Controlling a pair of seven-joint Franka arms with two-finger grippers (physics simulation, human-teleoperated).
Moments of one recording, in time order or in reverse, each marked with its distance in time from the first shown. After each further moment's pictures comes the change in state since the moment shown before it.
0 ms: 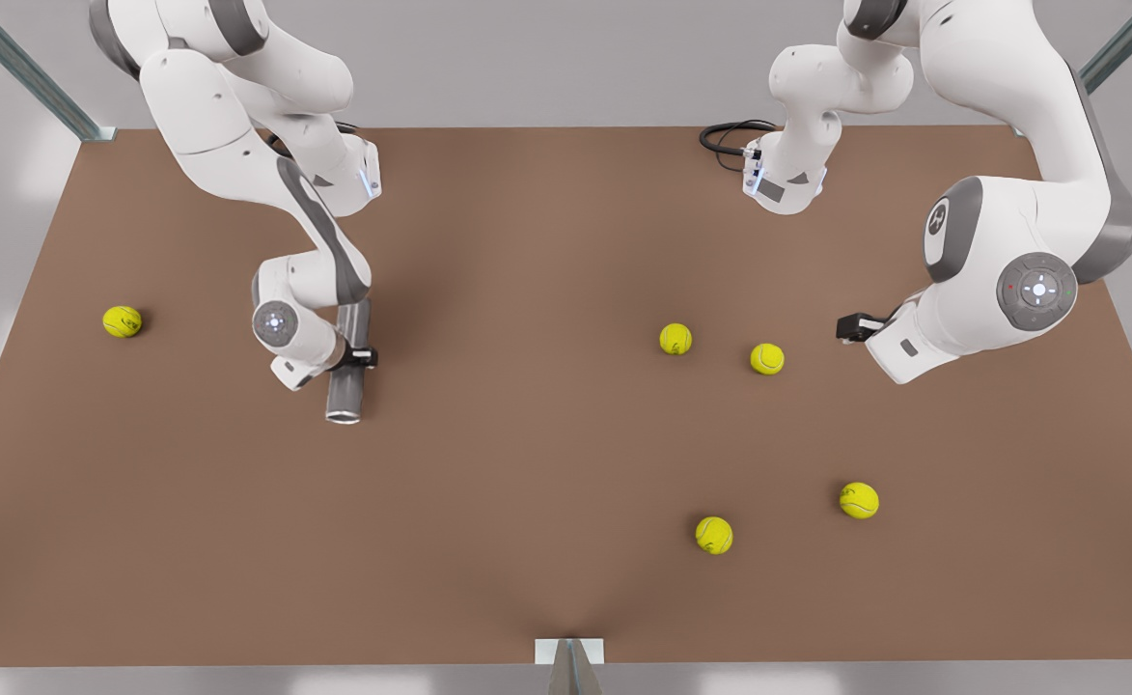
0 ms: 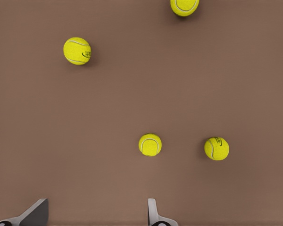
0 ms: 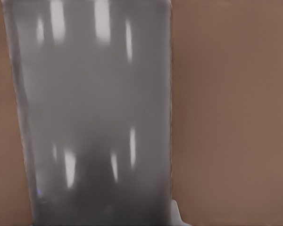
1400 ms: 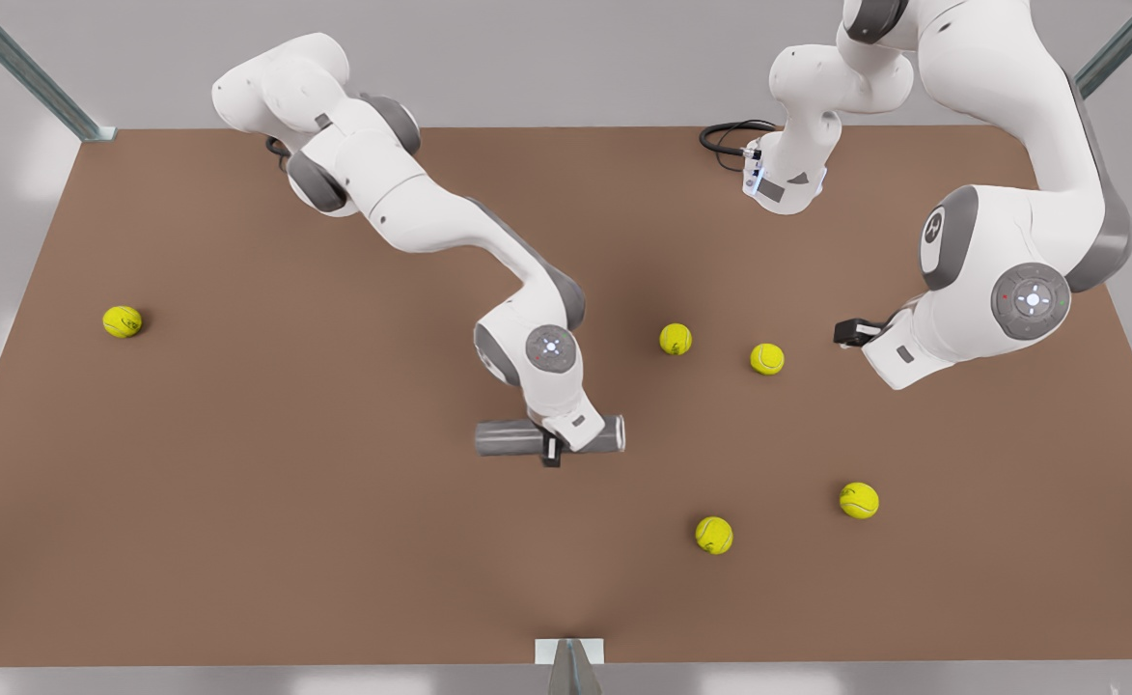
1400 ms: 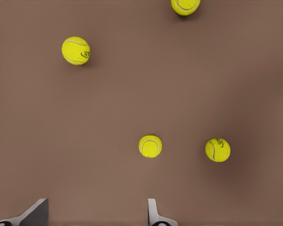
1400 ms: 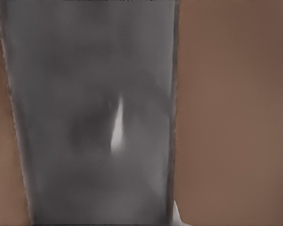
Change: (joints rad) left arm 0.000 0.018 0.000 0.000 0.000 0.008 0.000; right arm 0.687 0.735 -0.115 1.512 -0.163 -0.495 -0.939
